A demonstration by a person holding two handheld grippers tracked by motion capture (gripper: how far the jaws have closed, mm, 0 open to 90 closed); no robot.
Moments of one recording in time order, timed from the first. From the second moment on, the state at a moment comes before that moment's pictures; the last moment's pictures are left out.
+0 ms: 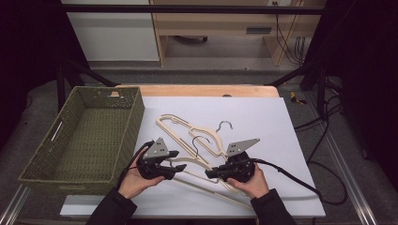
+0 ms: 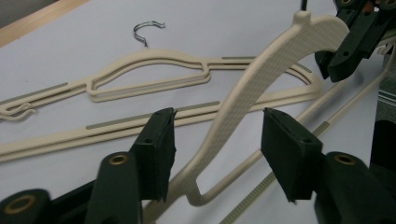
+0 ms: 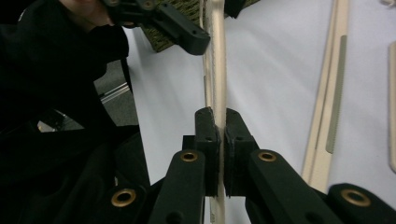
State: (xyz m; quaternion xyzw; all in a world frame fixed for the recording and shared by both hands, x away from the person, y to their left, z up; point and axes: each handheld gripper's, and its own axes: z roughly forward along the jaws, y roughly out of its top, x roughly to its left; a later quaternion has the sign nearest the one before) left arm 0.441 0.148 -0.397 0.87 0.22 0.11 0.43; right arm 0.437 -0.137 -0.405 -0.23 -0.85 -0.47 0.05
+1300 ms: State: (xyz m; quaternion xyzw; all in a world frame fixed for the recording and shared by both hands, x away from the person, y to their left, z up) left arm 0.417 0.144 -0.378 0.85 0.23 0.08 0.46; right arm 0.433 -0.158 -0.391 -0.27 -0.80 -0.52 -0.12
